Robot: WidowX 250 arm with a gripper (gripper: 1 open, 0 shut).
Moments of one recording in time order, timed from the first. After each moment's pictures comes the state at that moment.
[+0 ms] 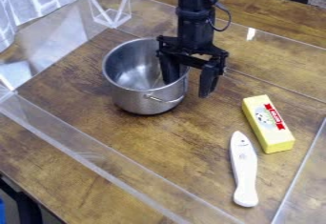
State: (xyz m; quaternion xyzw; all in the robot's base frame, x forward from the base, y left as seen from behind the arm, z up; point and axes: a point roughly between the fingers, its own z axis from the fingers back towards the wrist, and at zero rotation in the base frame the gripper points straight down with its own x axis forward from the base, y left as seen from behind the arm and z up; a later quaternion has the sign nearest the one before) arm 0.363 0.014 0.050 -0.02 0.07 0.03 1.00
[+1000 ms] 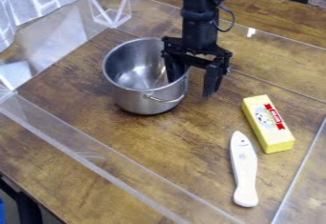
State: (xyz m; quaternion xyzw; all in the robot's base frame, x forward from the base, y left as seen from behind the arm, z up) arm 0.374 0.014 0.042 -0.03 0.07 0.03 1.00
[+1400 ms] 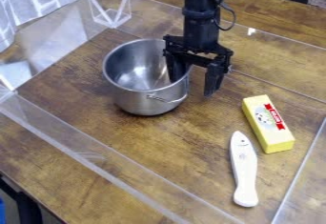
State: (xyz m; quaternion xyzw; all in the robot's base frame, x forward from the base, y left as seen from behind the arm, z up) arm 0.377 0.014 0.042 -0.03 0.07 0.03 1.00
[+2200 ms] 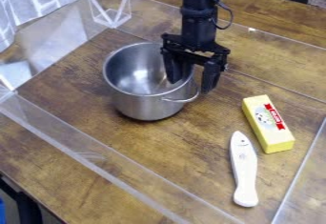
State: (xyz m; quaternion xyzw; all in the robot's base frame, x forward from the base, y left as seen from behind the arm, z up) arm 0.376 0.021 0.041 -0.02 0.08 0.03 1.00
